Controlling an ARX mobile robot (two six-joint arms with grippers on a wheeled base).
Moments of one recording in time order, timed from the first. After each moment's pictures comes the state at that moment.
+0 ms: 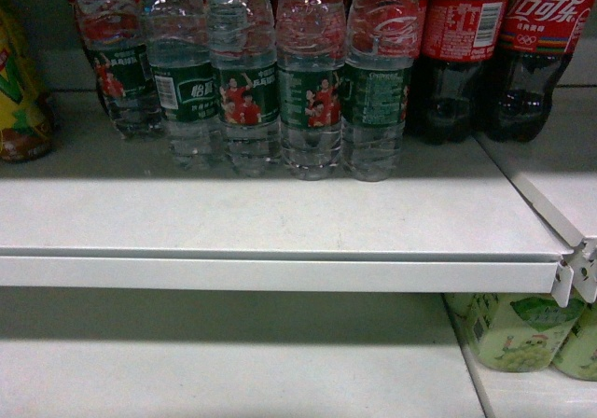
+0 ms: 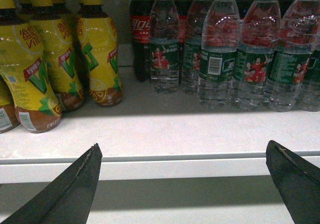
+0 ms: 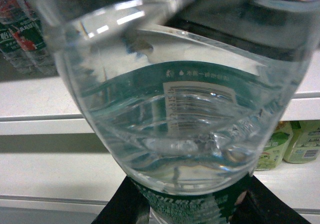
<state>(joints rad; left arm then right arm) 0.00 0.01 0.01 0.00 0.00 0.00 -0.11 0.38 0.15 -0.02 -0.29 0.12</state>
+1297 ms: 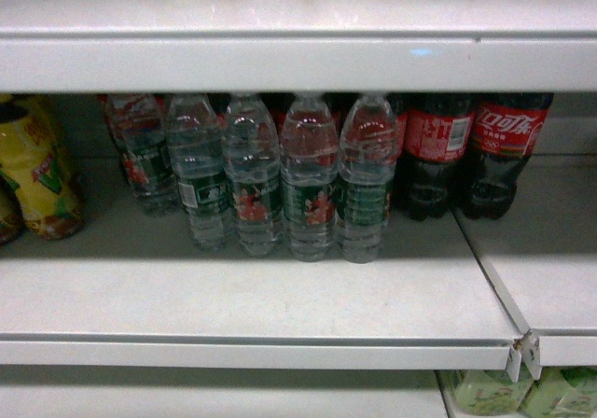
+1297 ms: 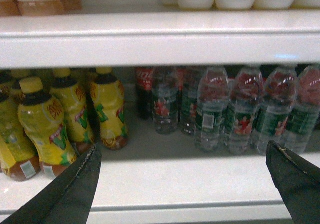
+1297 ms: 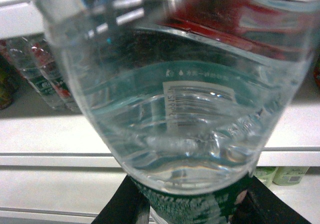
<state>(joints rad) 0.00 0.01 0.01 0.00 0.00 0.00 -0.11 0.38 0.15 -0.02 -0.29 0.12</state>
